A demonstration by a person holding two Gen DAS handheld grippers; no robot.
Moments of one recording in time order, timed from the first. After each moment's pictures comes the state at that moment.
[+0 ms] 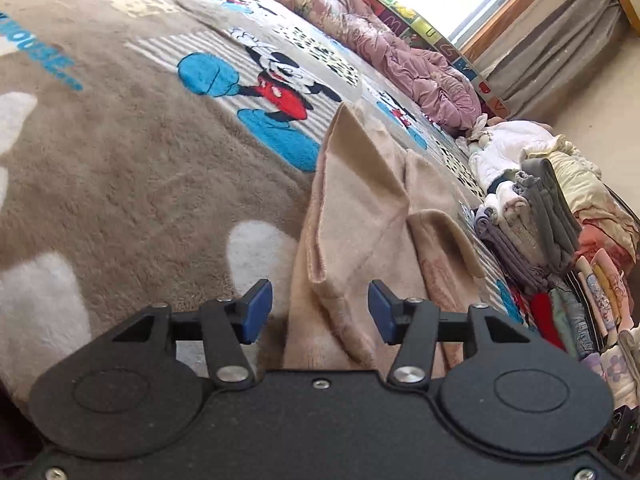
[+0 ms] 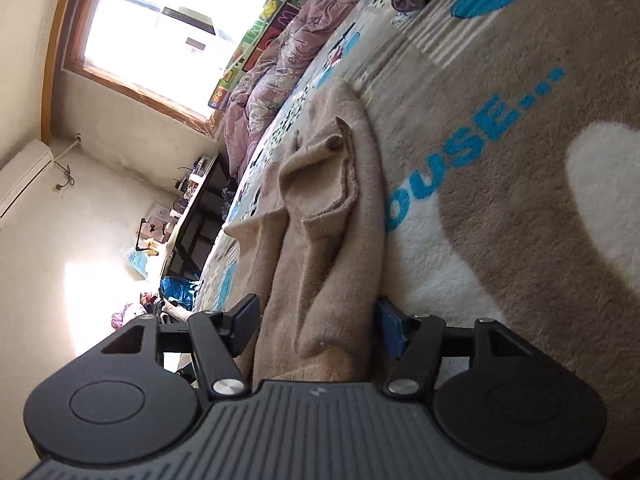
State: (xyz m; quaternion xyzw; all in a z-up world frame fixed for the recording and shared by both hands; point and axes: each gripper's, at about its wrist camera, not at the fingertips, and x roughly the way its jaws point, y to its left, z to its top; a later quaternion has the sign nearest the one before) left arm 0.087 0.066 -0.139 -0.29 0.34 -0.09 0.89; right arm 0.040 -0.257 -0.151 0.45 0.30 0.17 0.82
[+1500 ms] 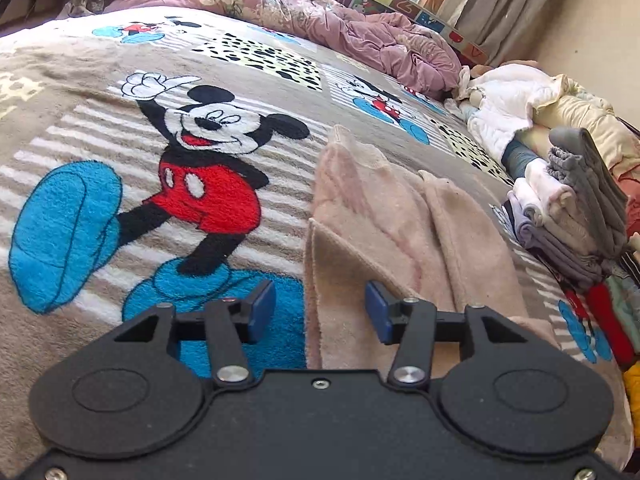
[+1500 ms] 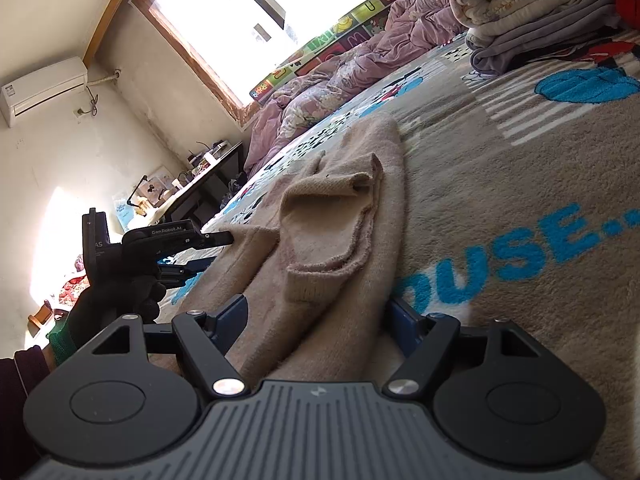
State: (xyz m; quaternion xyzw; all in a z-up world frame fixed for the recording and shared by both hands) left arm 0.288 0.042 -0.136 -0.13 0.35 -0.15 0.92; right arm 0.077 -0.238 -0.157 0.30 0.25 0.19 0.90
